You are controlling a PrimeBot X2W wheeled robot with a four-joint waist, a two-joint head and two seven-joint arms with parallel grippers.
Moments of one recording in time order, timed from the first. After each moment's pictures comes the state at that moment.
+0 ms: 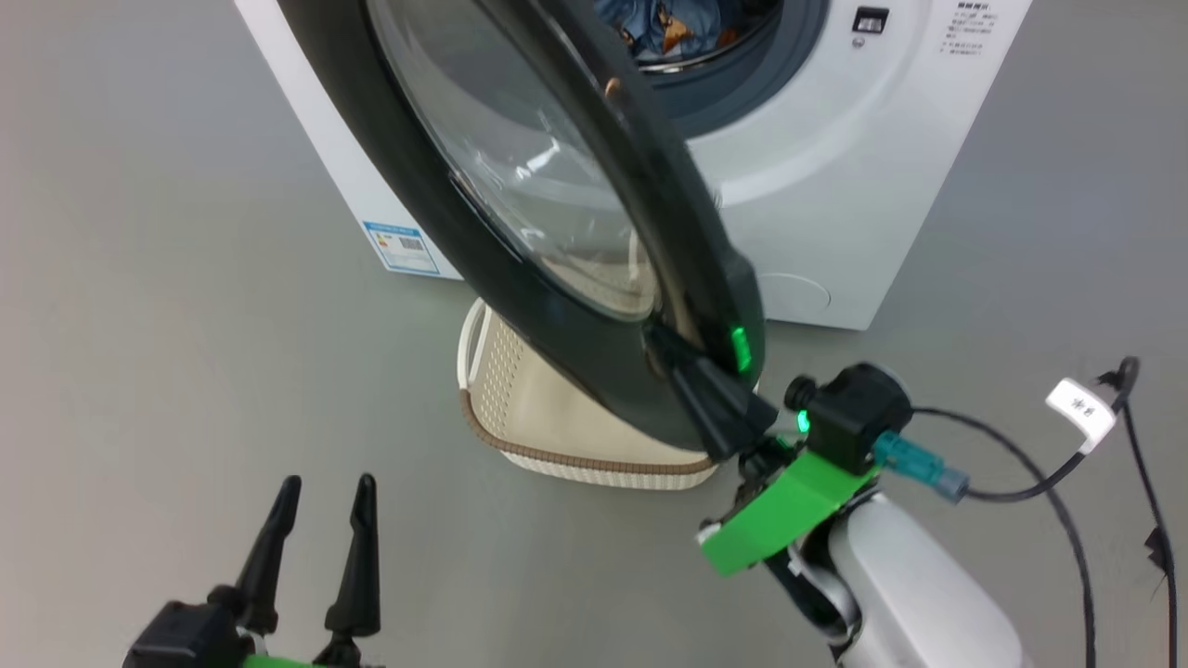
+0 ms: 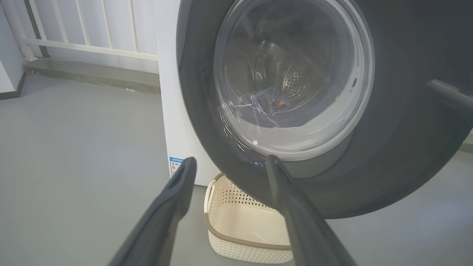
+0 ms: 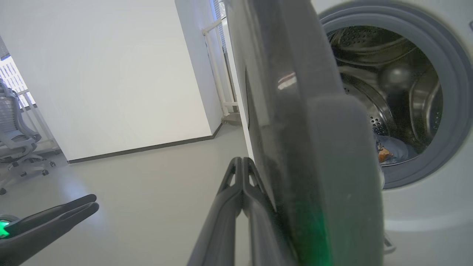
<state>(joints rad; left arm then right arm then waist) 0.04 0.05 -0.11 -0.03 -0.30 -0.13 -0.26 -0.44 -0.07 0.45 0.24 0.34 0.13 -0.26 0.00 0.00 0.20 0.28</state>
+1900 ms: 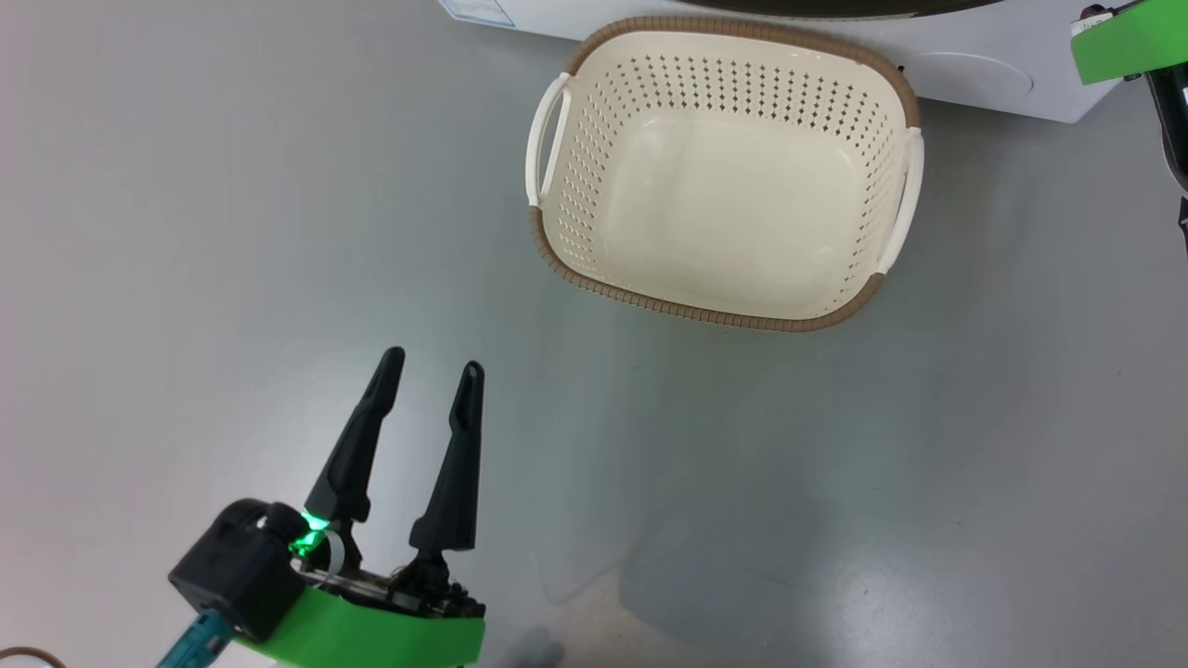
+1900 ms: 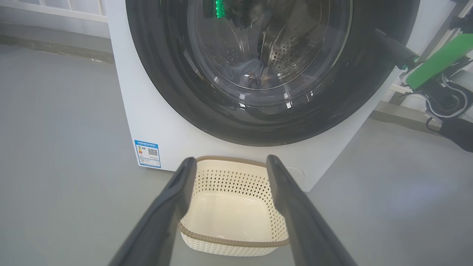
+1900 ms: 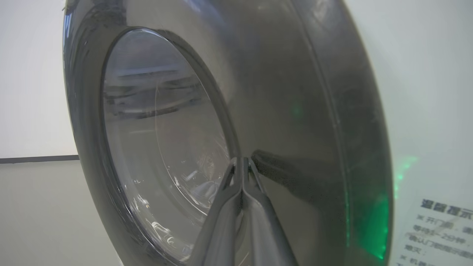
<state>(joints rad) -0.11 0.04 -0.29 -0.20 -0.40 -0.13 -0.26 -1.07 -0.38 0.16 0.40 0.22 0.13 -0.26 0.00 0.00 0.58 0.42</state>
